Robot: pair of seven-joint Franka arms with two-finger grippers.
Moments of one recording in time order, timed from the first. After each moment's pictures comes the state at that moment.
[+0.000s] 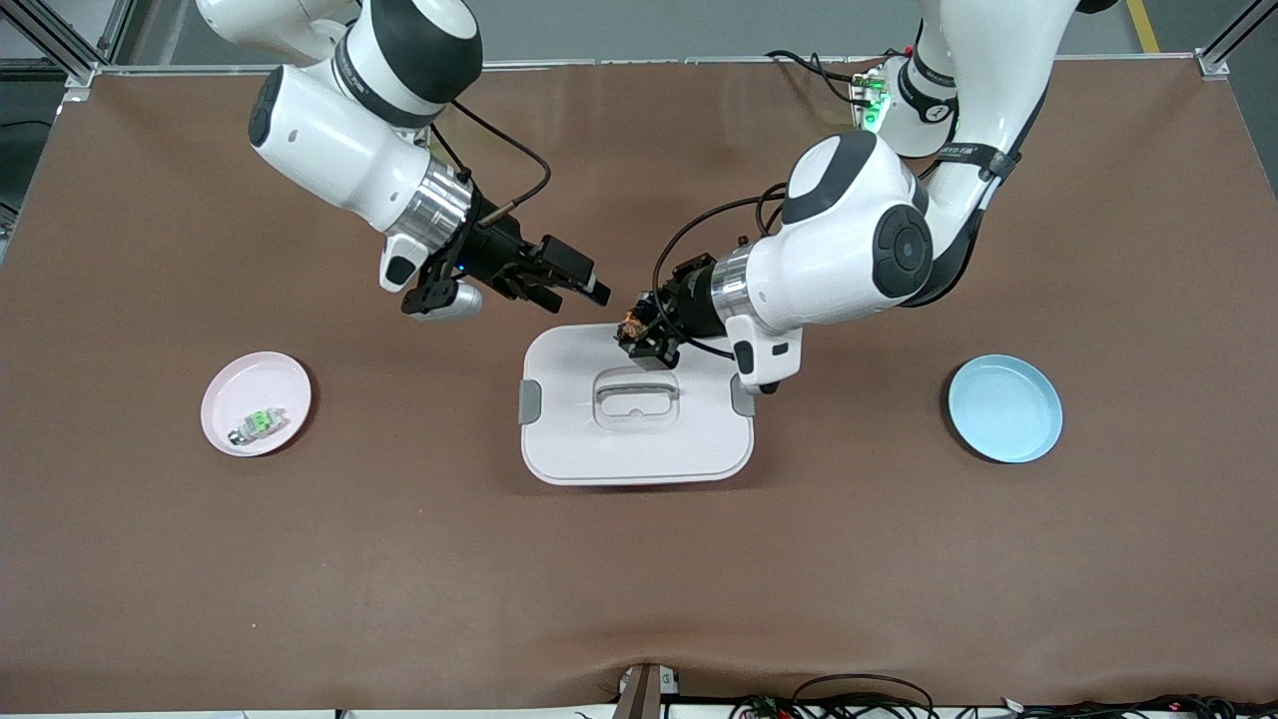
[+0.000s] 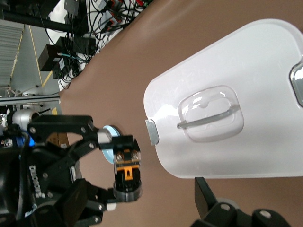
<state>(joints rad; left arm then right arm) -0.28 0.53 -0.41 -1.35 -0.47 2.04 -1.54 0.59 0.12 0.00 -1.89 0.82 2.50 0.37</state>
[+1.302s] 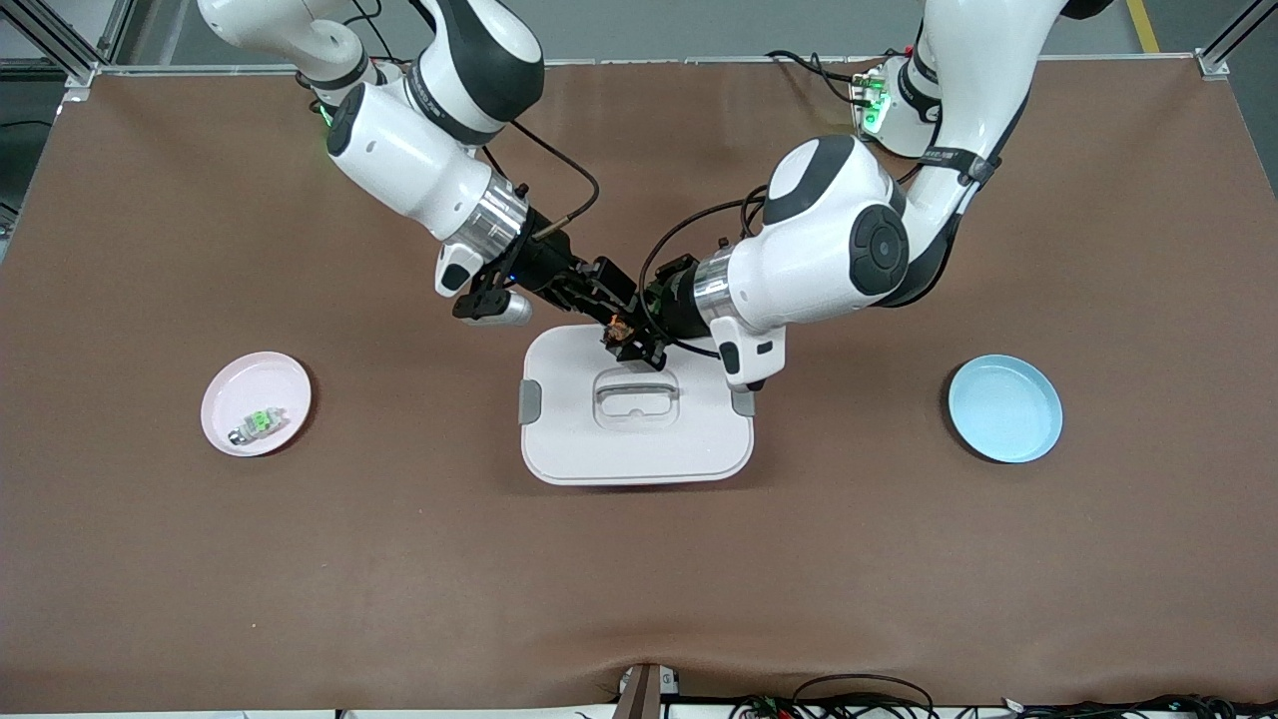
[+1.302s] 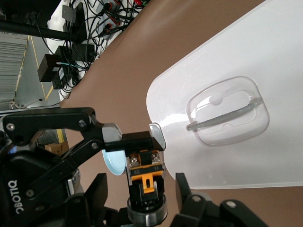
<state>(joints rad) -0.31 0.54 -0.41 -1.35 -0.47 2.09 -1.61 0.68 0.20 0.00 -1.87 0.84 2.64 0.44</state>
